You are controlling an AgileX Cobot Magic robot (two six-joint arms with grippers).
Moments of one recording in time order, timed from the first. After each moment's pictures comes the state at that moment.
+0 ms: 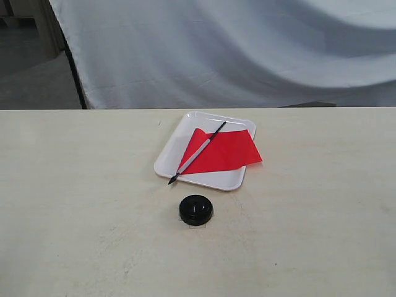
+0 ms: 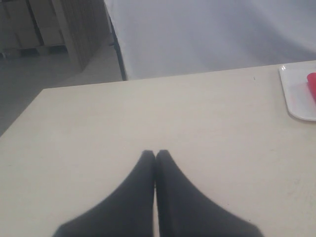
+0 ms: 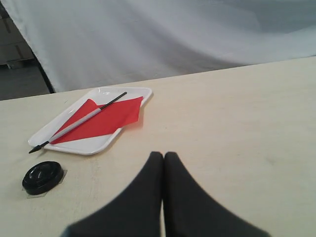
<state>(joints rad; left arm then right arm) 0.00 0.00 0.00 0.04 0.29 0.06 0.06 0.00 0.00 0.20 0.27 0.01</state>
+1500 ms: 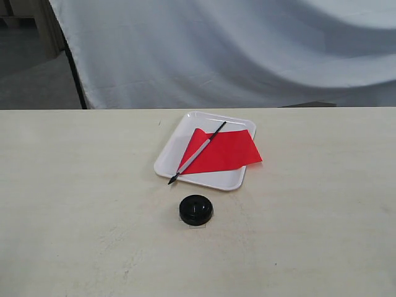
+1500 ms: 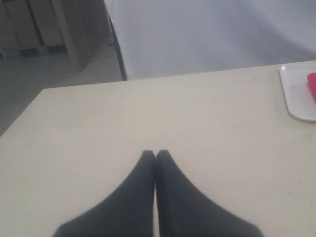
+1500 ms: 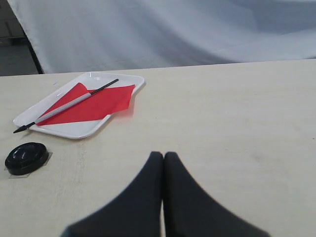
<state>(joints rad) 0.00 0.00 0.00 0.04 0.29 0.06 0.06 0.00 0.00 0.14 0.31 -0.03</state>
